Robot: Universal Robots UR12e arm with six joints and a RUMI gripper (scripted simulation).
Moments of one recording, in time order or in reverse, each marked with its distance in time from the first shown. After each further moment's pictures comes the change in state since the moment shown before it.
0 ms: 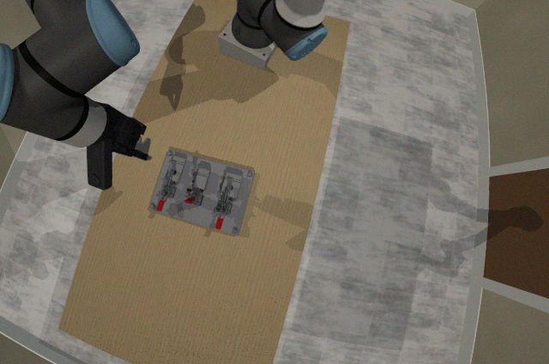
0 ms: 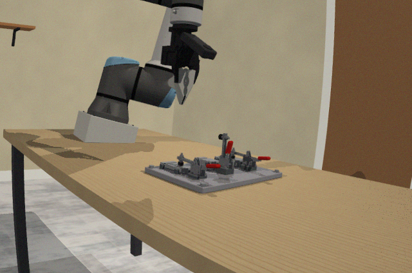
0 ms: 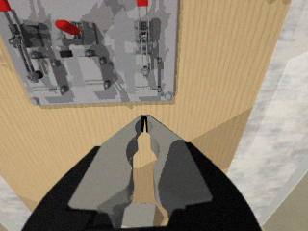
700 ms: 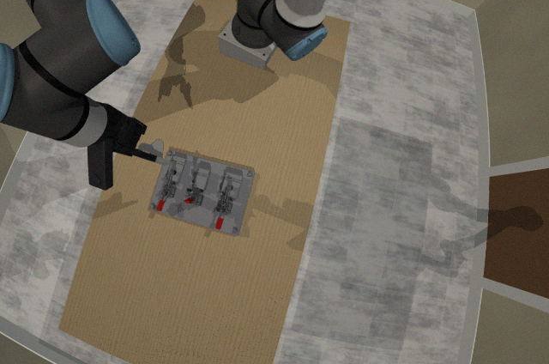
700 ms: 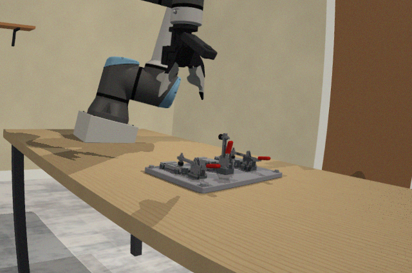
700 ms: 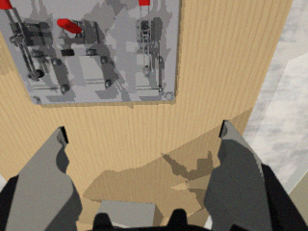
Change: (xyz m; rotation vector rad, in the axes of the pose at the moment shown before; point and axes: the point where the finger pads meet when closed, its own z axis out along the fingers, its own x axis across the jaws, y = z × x) arm -0.002 0.001 0.000 -0.001 -0.002 -0.006
